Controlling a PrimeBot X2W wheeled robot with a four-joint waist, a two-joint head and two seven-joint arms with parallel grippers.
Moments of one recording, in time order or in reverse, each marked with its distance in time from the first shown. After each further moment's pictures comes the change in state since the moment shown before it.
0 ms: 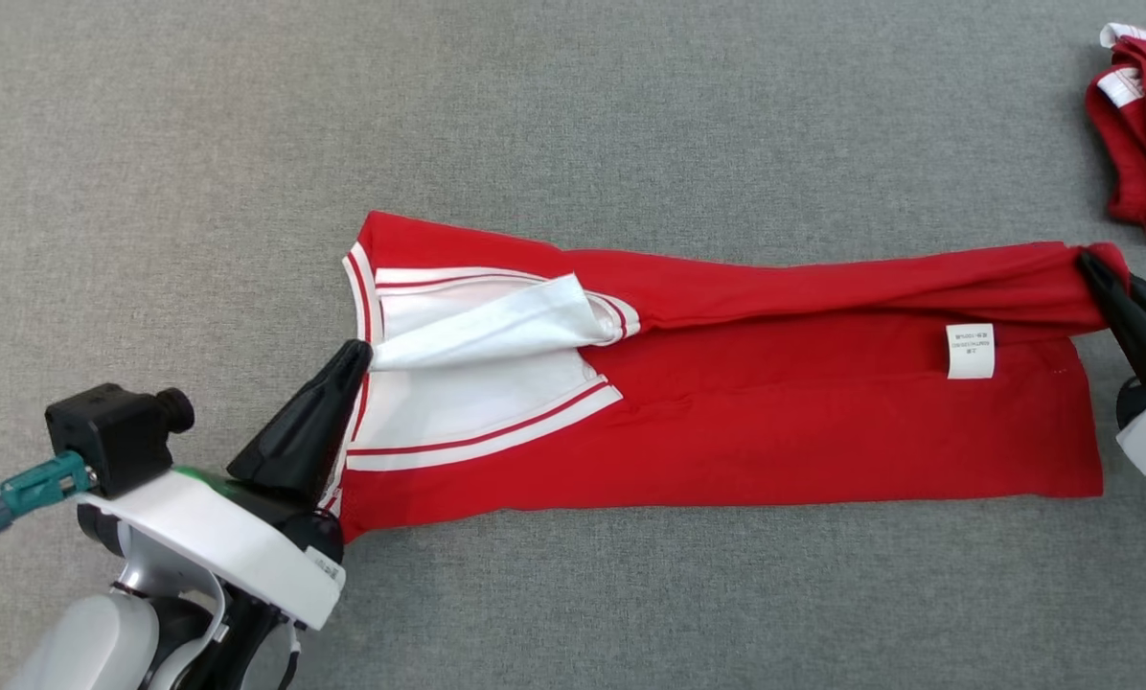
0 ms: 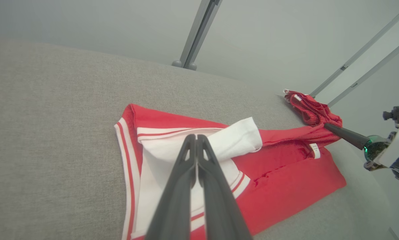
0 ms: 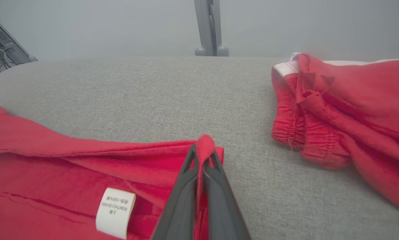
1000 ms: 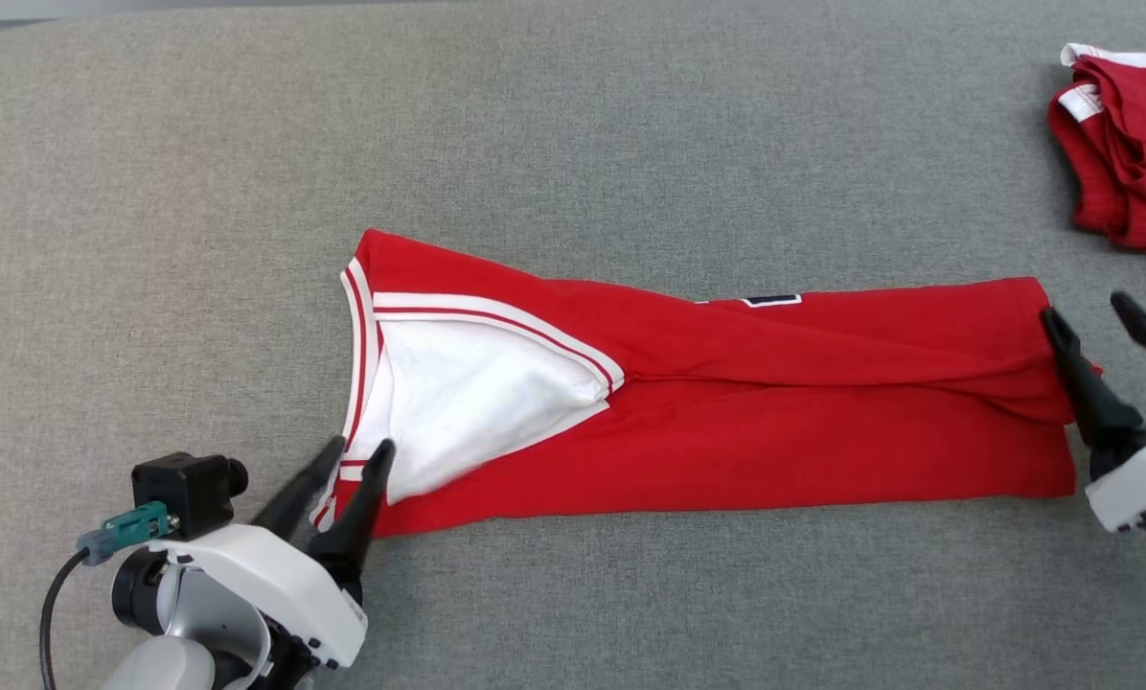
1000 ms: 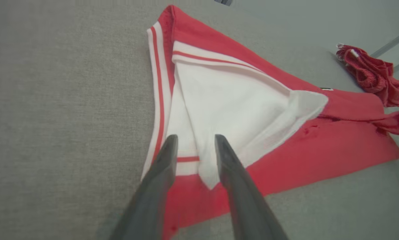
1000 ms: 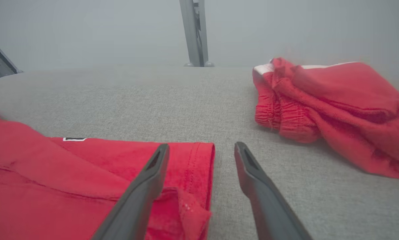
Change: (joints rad) left arm 0.050 -0.047 -0.078 0.220 0.035 0.044 -0.008; right arm 0.304 0.152 -0.388 -0.040 -0.296 0.000 0.000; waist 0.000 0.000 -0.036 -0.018
